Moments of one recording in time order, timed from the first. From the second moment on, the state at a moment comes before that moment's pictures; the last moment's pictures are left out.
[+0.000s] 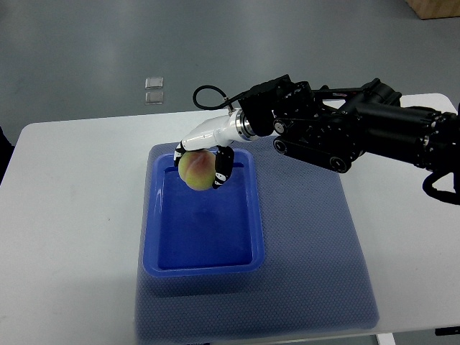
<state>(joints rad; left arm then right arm) -0.05 0.00 -0.04 -0.15 0.01 -0.02 0.13 1.39 0.00 -0.14 0.75 -1.37 0.31 0.27</state>
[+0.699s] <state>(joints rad) -0.05 0.00 -0.04 -0.15 0.01 -0.02 0.13 1.36 0.00 -0.14 0.73 -1.37 0.32 0.27</state>
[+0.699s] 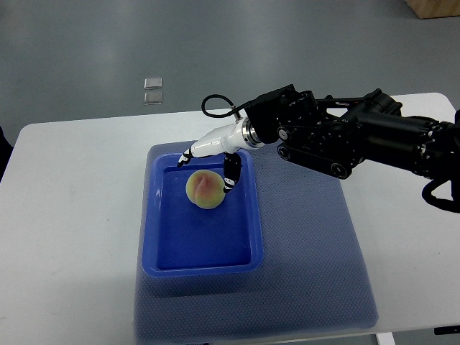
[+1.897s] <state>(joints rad) -0.05 0.00 -0.04 -0.15 0.01 -0.02 0.13 0.98 -0.28 0.52 0.58 -0.25 -0.01 0.20</state>
